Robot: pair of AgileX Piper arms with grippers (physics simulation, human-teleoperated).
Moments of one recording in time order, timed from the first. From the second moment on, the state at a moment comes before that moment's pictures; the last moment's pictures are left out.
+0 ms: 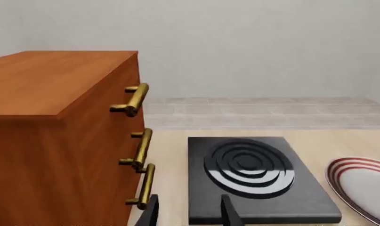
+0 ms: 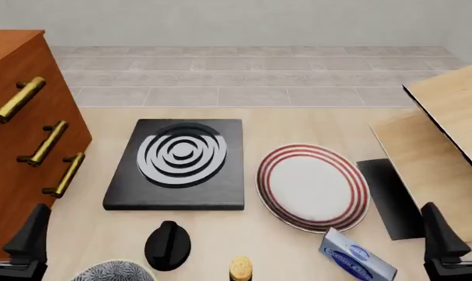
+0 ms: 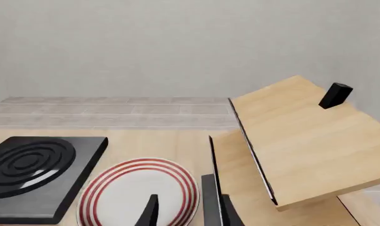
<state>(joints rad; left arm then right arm) -0.01 0.00 0.00 0.00 0.00 0.01 0.02 0.00 -0.02 0.00</state>
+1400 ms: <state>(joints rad) -0.54 0.19 -0.54 0.39 0.02 0.01 0.01 0.00 -0.01 -0.01</state>
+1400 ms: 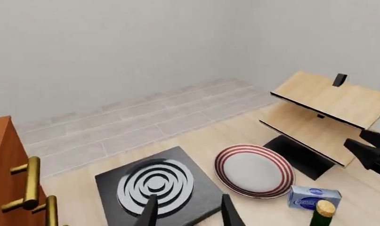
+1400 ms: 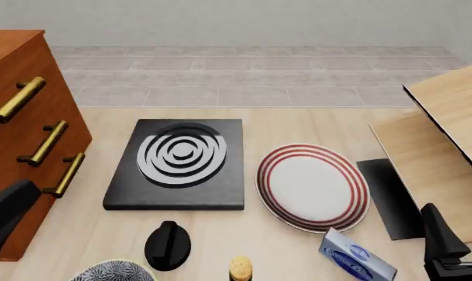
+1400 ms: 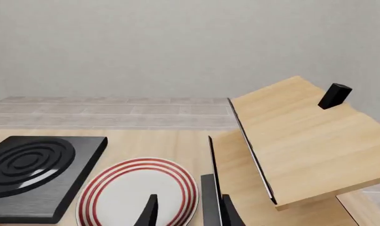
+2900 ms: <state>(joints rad) -1.19 0.68 -0.60 0.20 0.12 0.00 0.00 0.00 -0.01 -0.01</state>
